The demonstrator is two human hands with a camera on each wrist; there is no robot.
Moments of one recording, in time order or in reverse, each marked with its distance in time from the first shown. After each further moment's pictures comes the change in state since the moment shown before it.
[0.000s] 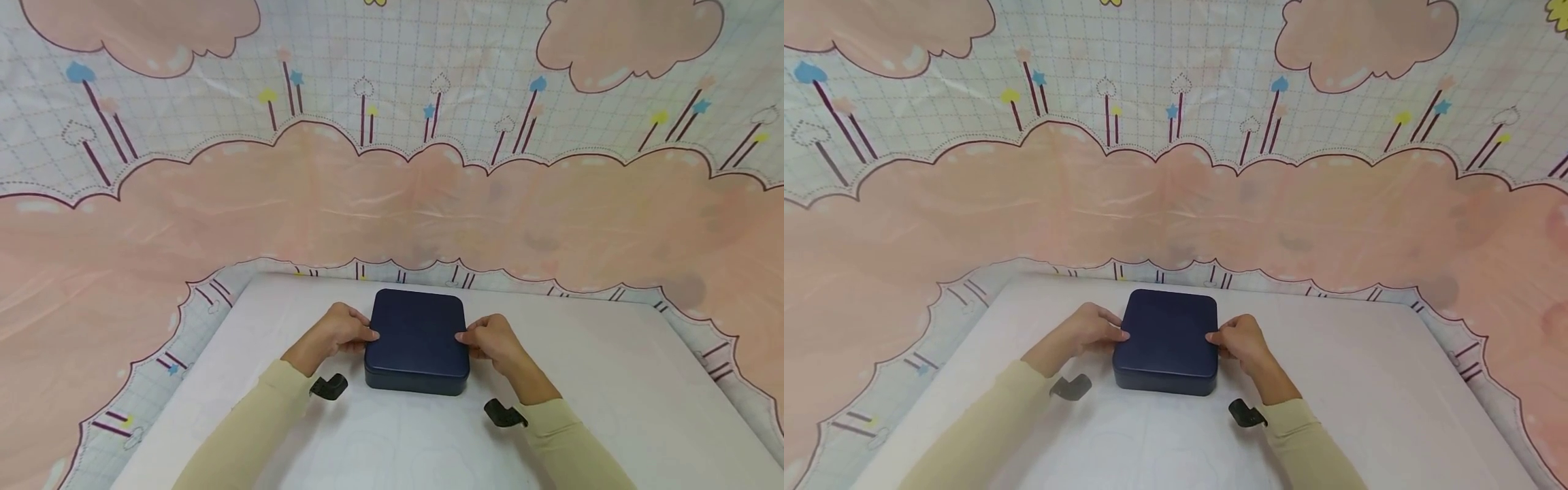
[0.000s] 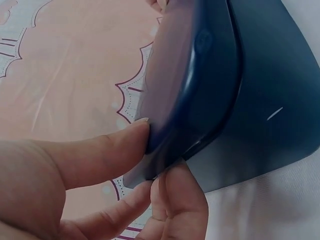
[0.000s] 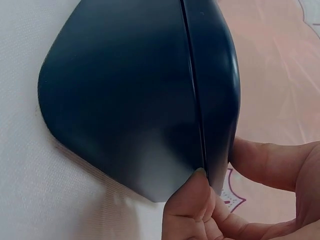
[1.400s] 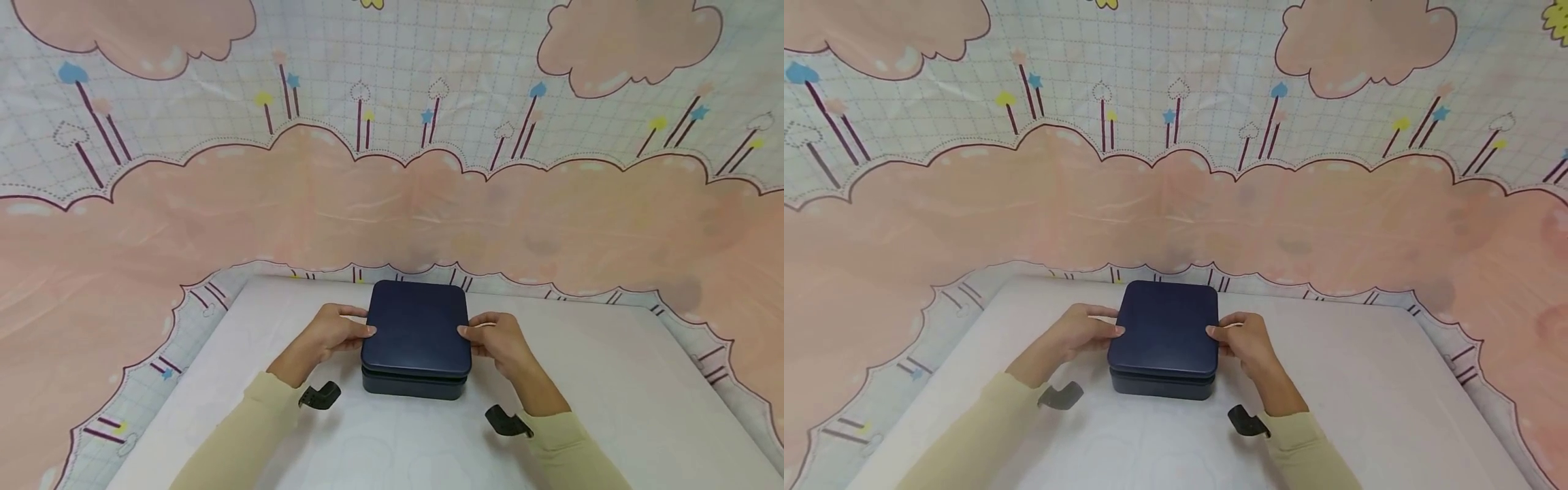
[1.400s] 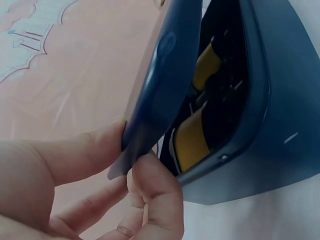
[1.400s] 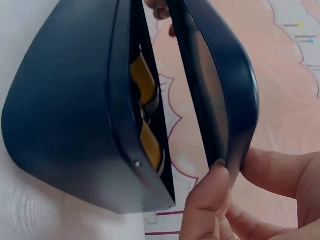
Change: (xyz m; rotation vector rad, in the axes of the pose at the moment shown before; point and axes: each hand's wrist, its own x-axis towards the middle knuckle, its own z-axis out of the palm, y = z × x) left_hand -0.002 -0.001 -0.006 -0.228 -0.047 0.099; right_hand -0.007 -0.015 -0.014 0.103 0.039 -0.035
